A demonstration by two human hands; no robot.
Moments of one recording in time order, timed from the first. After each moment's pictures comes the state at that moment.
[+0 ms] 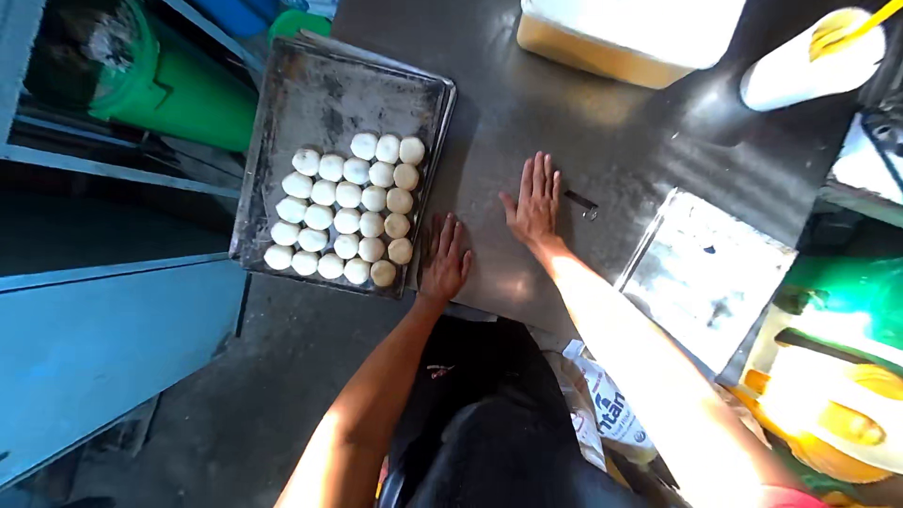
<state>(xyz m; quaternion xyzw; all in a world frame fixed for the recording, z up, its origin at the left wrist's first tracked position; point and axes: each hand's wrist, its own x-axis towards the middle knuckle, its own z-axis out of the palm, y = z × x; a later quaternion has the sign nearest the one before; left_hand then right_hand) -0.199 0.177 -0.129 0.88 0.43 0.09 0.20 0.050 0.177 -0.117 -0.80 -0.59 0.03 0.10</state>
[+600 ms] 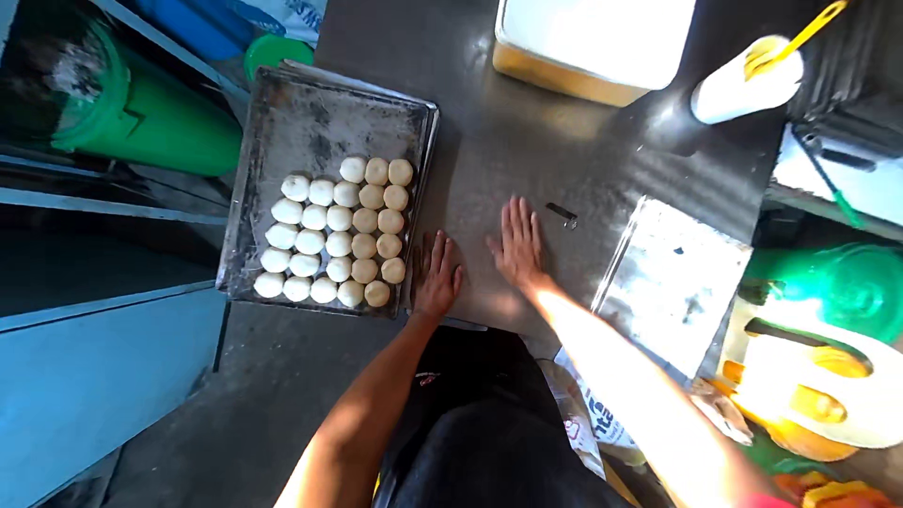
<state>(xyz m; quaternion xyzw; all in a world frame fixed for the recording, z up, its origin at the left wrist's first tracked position) -0.198 0.183 -0.131 0.87 0.43 0.08 0.21 0.025 0.130 -0.107 -0.80 -0.60 0.04 0.06</state>
